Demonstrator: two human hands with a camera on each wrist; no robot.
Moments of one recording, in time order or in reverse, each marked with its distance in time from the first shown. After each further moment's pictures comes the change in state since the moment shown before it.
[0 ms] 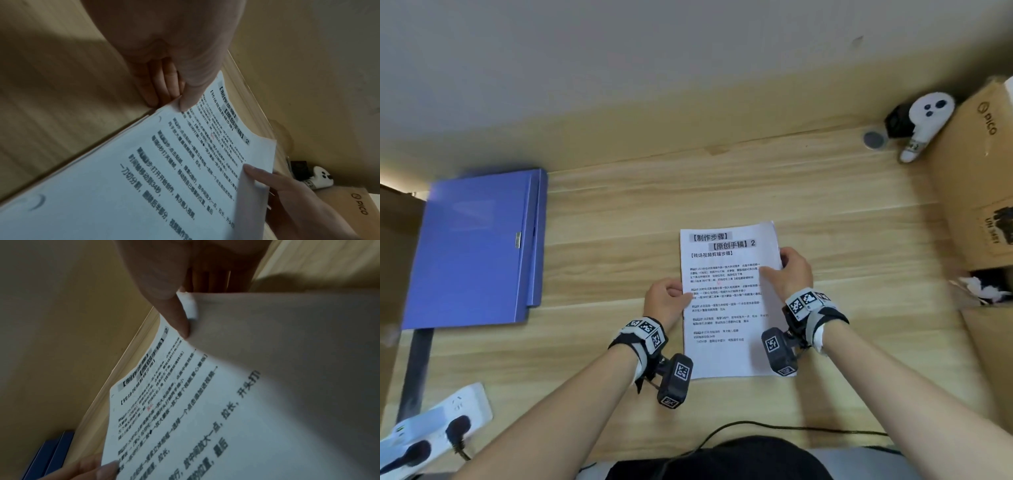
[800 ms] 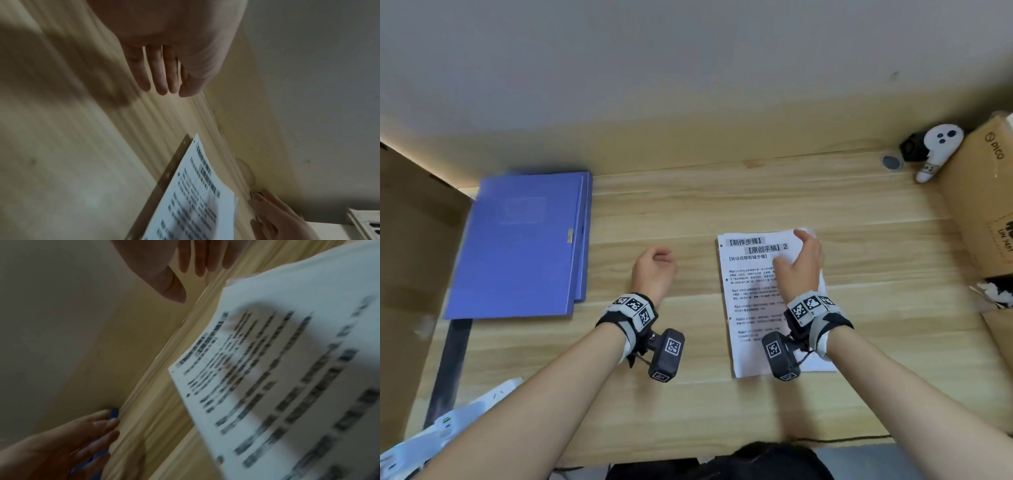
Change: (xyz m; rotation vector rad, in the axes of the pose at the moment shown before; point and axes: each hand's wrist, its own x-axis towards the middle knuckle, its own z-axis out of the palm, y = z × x) left_hand 0.019 -0.007 -0.116 -0.213 0.188 0.131; right_hand -0.068 -0.072 0.055 0.124 0.317 -0.268
